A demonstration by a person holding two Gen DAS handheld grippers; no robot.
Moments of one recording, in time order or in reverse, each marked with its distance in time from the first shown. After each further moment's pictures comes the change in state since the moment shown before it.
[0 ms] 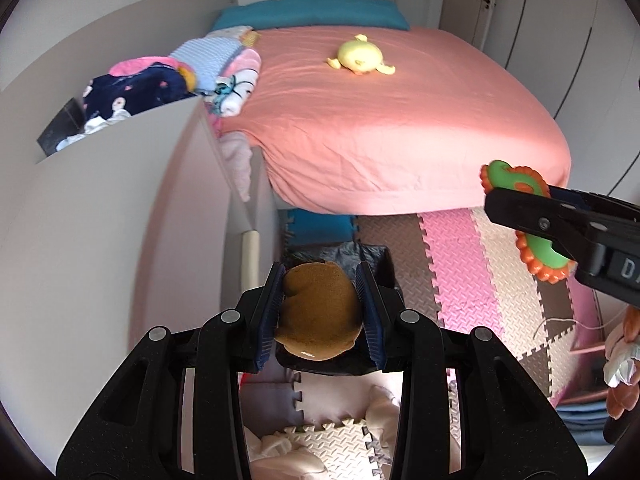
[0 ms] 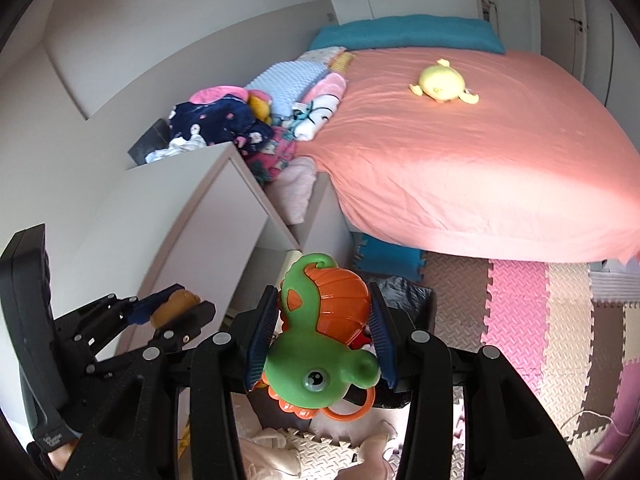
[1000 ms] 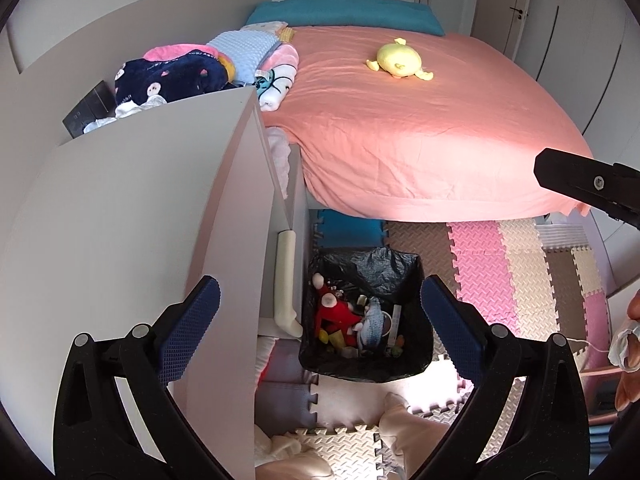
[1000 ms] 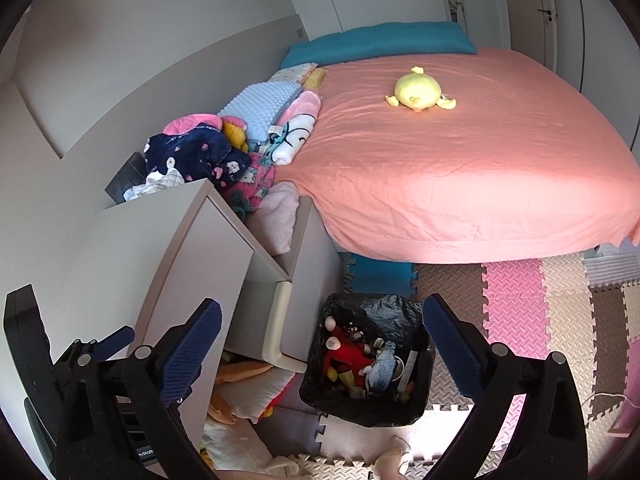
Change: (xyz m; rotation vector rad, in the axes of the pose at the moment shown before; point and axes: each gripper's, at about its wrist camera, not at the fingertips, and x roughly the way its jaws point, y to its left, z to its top) left arm 0.004 0.035 0.002 -0.082 -0.009 0.087; right arm 0.006 0.009 0.020 0.076 -0.085 -0.041
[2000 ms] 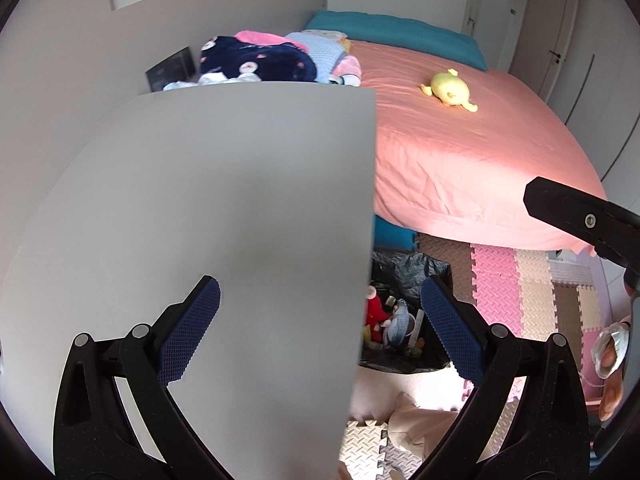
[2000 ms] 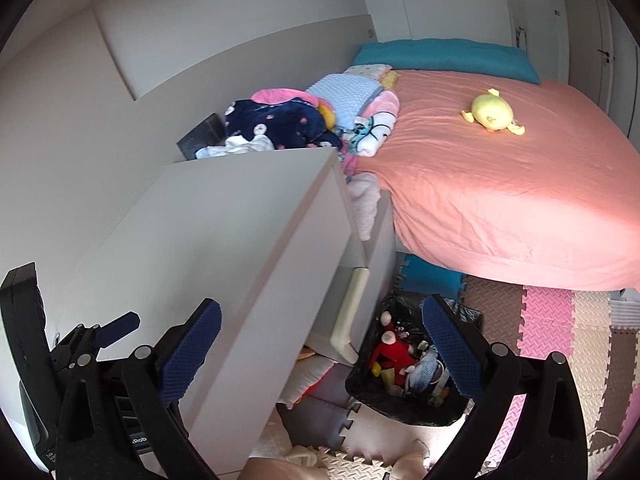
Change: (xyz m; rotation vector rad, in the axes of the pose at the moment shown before) left arm -0.066 0.115 -0.059 -0.173 -0.047 0.052; right arm -0.012 0.139 -0.040 -0.177 0.013 0.112
